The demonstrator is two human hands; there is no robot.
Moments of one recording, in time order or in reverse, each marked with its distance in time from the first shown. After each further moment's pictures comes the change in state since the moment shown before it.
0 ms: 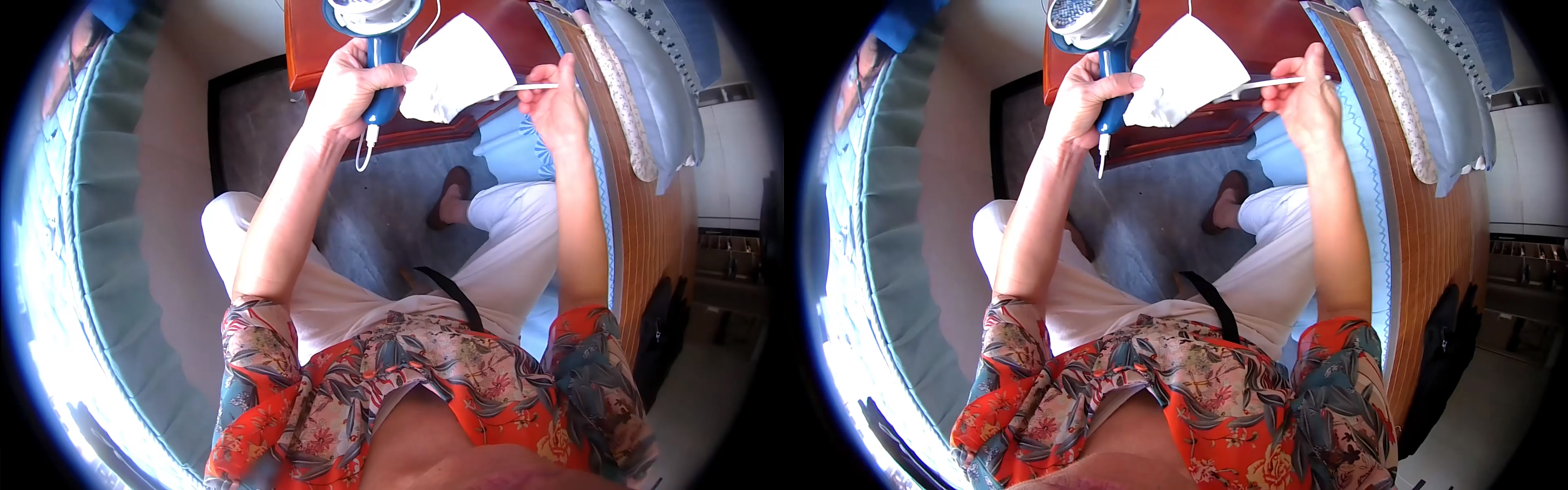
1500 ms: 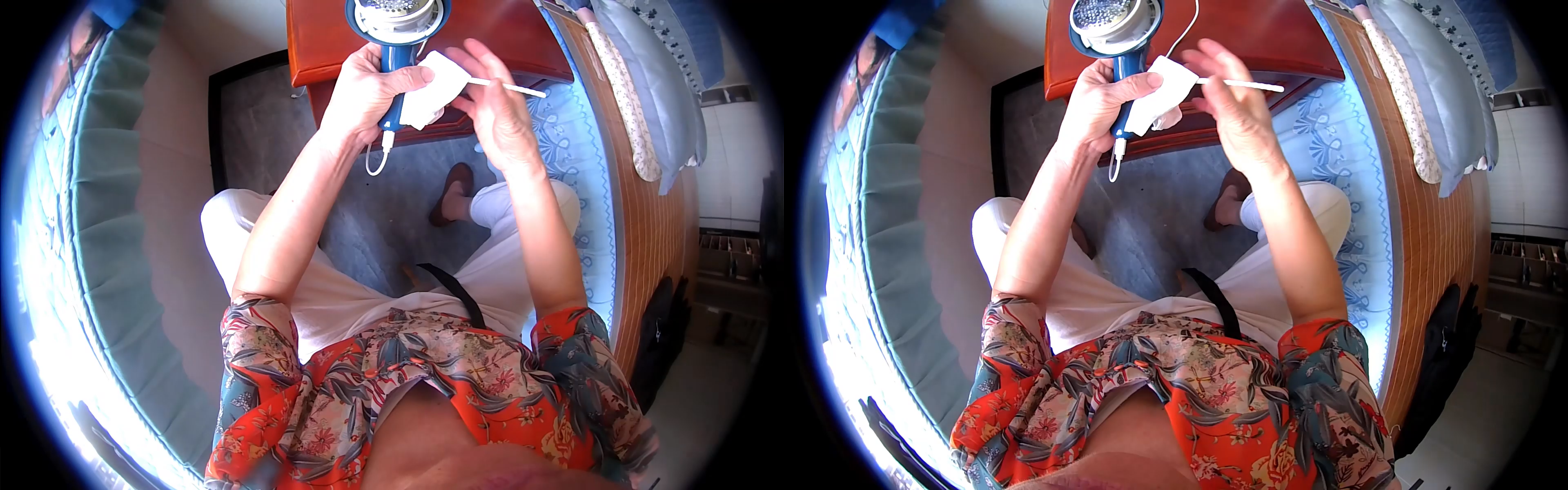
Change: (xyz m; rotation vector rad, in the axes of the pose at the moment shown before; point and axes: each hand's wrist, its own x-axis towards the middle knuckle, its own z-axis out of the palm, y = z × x) left_hand -0.006 -0.011 0.010 -0.084 -0.007 -0.041; right_hand -0.029 0.044 0.071 0.112 -0.312 -0.181
